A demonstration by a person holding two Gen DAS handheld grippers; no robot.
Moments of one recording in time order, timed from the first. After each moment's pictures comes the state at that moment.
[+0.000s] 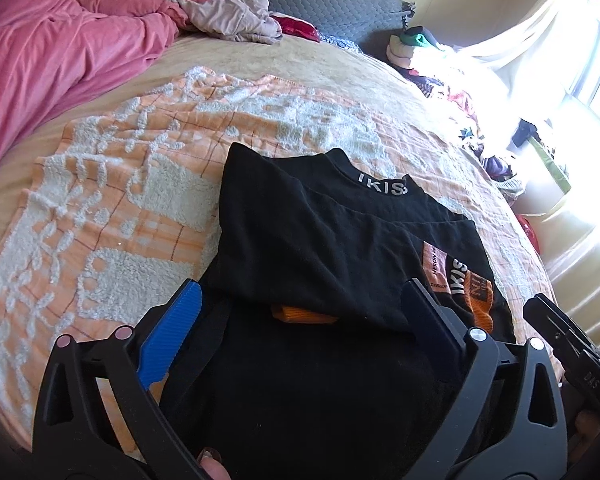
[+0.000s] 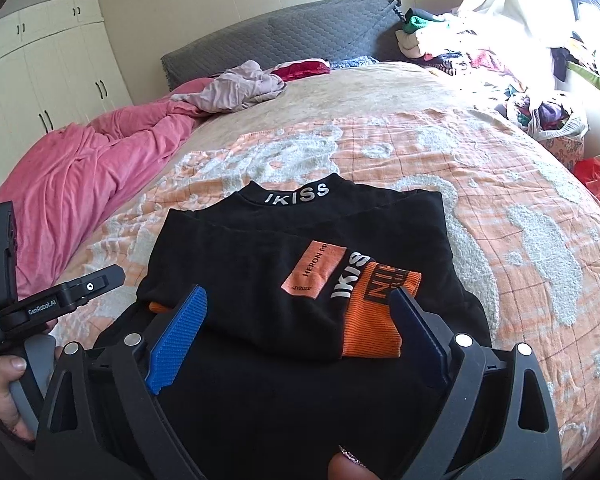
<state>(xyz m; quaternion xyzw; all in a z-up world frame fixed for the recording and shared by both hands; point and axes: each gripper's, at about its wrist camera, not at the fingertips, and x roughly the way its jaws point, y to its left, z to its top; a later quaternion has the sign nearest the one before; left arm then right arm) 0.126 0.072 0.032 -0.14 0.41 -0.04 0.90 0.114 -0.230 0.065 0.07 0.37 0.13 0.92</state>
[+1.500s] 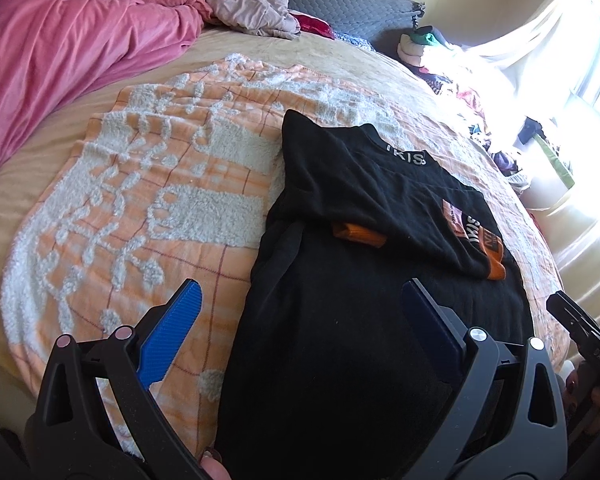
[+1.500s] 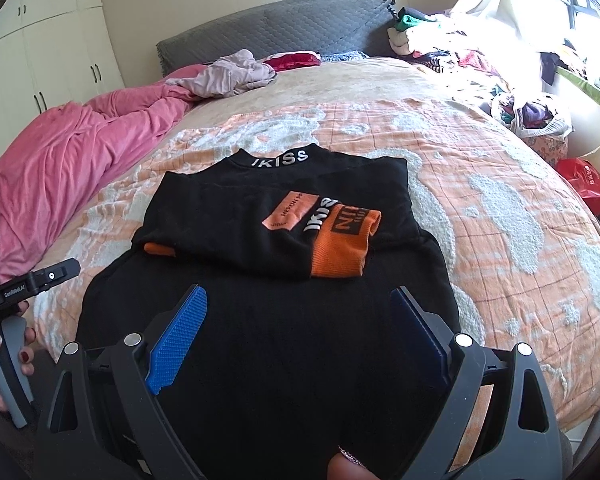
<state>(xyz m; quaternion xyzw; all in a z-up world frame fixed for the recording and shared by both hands) 0.051 0.116 0.015 -0.14 0.41 -0.02 0.90 0.045 -0.247 0.053 0.04 0.39 0.11 0.91</state>
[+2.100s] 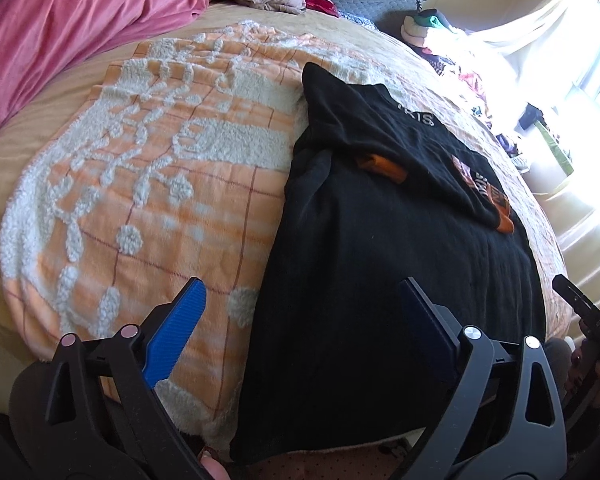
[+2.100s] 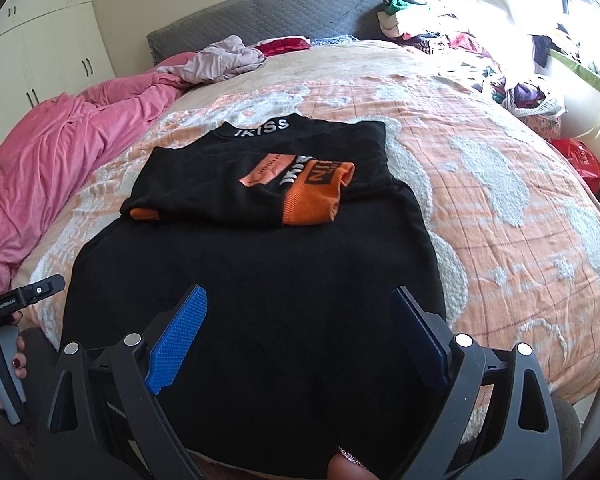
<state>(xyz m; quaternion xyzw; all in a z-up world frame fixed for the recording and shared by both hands) 0.012 0.130 -0.019 -0.15 0.45 -0.03 0.88 0.019 -0.270 0.028 0.05 0.41 0.10 0.90</state>
